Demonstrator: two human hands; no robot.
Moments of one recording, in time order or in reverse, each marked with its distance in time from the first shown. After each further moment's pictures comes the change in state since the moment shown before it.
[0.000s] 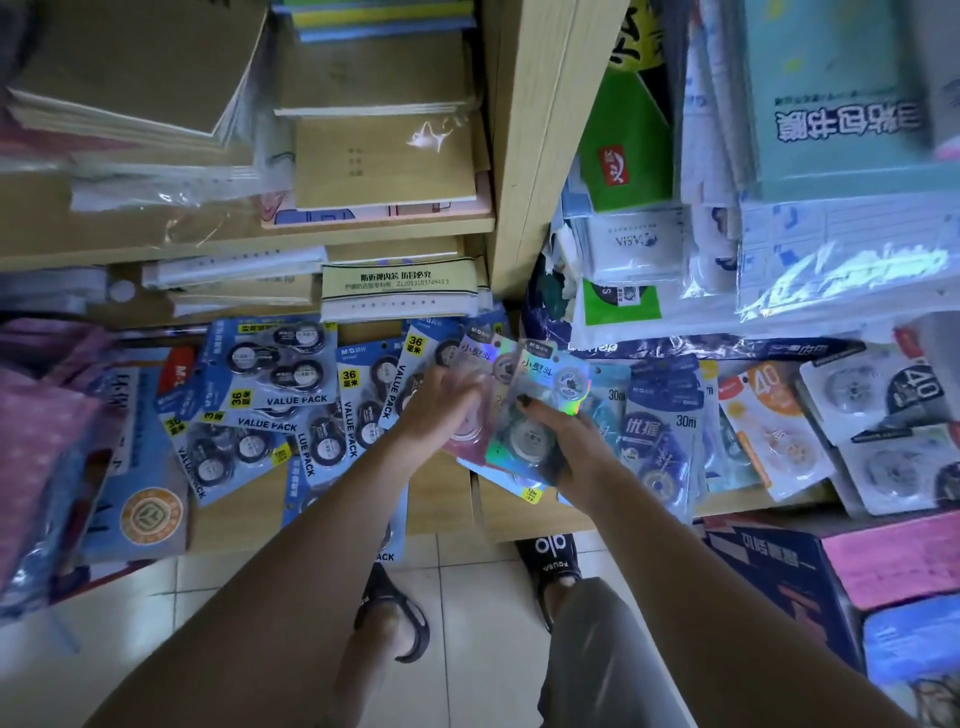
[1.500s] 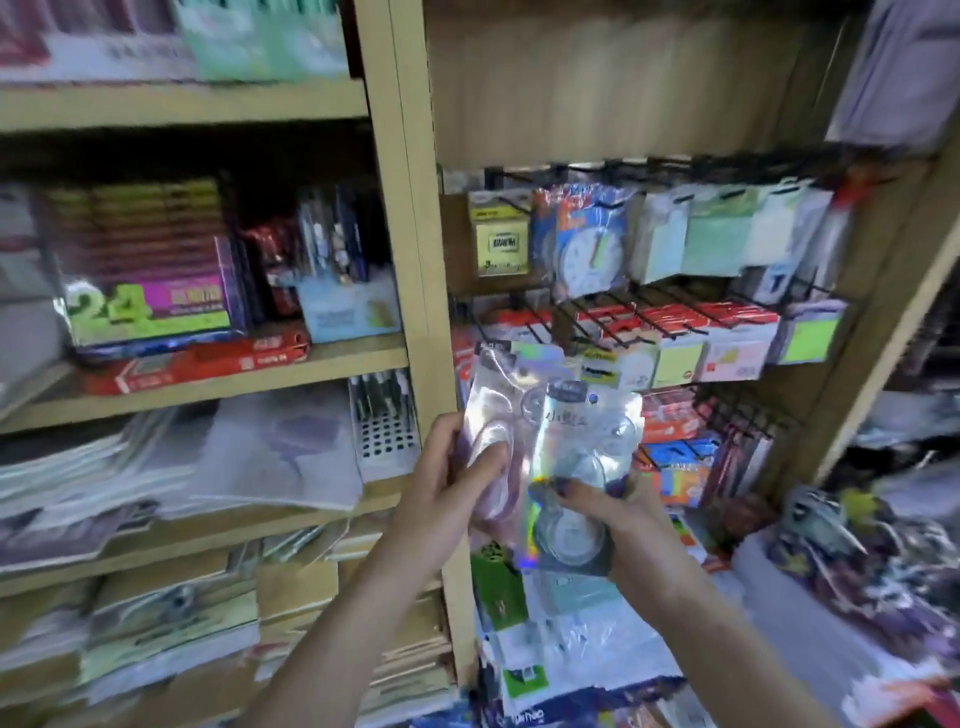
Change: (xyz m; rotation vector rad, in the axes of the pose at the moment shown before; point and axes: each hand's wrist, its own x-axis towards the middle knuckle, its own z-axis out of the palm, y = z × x) left_hand -0.448 0.461 -0.118 -0.275 0.048 1.002; right_hand -0.605 -0.269 0.063 -0.127 -0.263 -0.964
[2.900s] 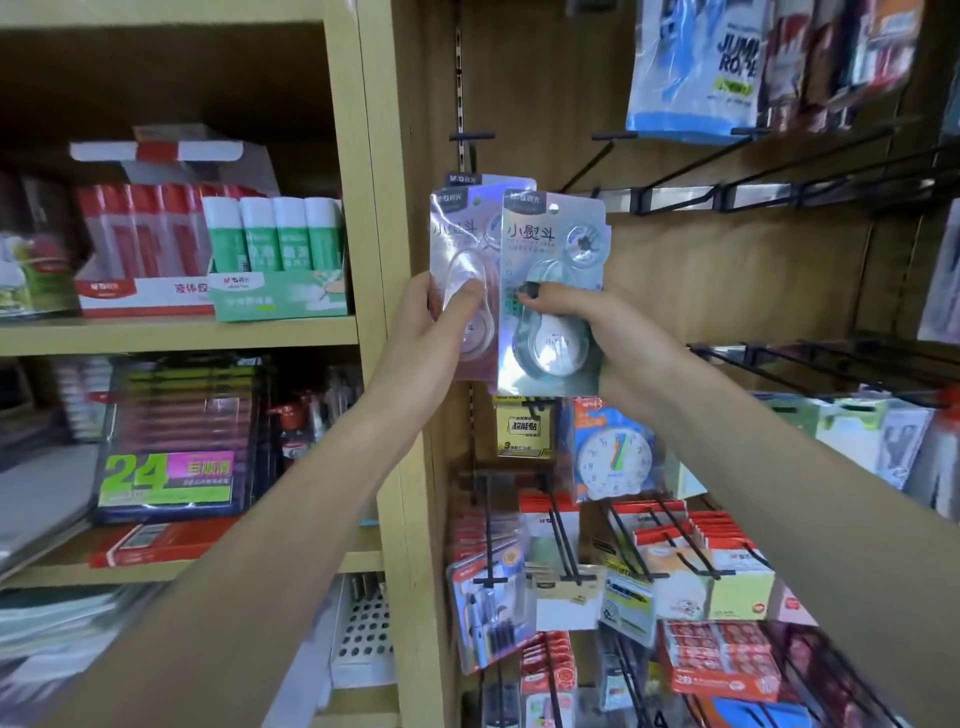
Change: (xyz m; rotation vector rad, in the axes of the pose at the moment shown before) left_hand 0.188 0.223 0.028 0.180 0.373 0.331; right_hand 0.168 -0.297 0.046 -0.099 -0.455 -0.412
